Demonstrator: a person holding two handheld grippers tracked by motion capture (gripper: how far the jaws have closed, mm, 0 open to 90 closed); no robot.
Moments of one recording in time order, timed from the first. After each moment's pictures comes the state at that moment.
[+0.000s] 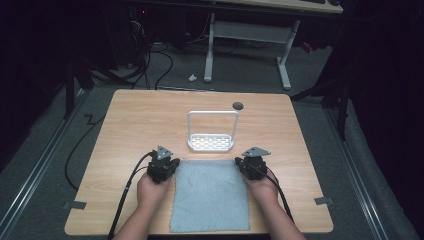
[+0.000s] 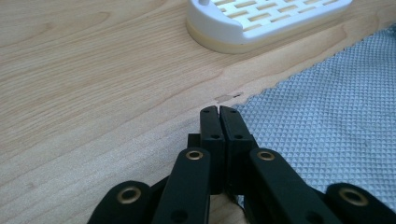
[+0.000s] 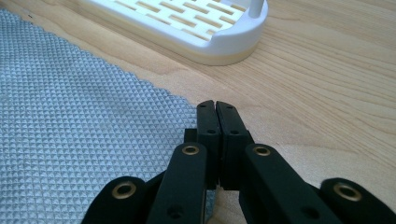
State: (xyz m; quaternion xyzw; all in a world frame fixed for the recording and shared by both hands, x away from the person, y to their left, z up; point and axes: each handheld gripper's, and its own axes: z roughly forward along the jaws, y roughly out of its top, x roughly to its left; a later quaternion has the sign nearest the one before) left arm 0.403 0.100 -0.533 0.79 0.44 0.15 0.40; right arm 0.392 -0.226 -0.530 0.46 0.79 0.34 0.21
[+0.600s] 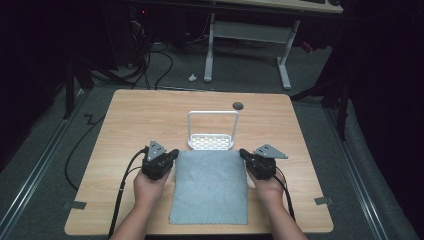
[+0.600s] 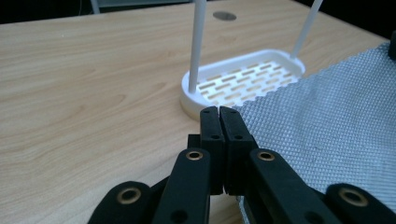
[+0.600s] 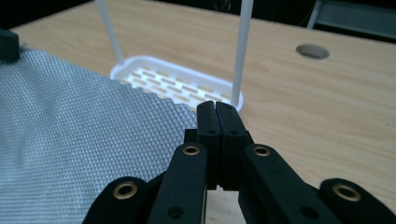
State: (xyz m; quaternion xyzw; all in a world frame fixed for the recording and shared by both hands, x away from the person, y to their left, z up) left arm 0.387 0.110 -0.488 0.75 0.41 0.20 0.49; right arm 0.368 -0.238 -0.485 0.45 0.73 0.45 0.26
